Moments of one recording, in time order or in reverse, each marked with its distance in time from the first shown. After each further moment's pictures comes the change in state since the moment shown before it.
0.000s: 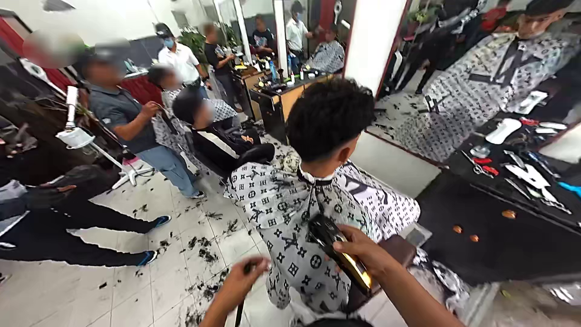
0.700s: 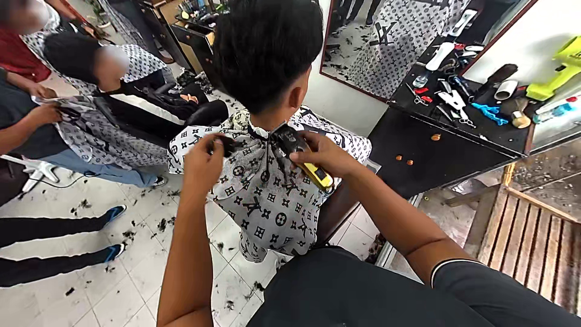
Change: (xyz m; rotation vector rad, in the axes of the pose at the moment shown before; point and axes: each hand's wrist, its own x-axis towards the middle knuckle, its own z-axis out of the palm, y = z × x) left_hand 0.156 0.132 -0.002 0.453 0.193 0.375; right_hand 0.036 -0.067 -0.033 -0.324 0.149 -0.174
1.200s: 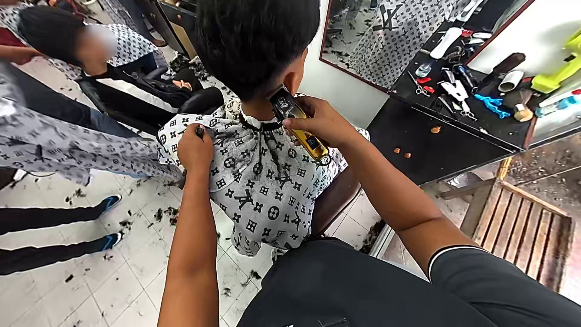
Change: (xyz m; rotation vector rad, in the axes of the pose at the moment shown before) left_hand 0.046 -0.065 0.048 0.370 0.178 -0.349; right_hand 0.034 -0.018 -0.028 -0.147 0.138 -0.032
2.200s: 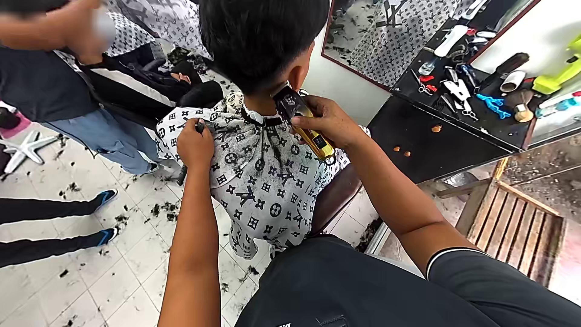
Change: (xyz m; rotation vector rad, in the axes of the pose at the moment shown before) left_hand 0.000 -0.003 0.005 -0.039 0.047 -0.035; right_hand -0.006 0.006 0.001 0.078 -0.034 -0.007
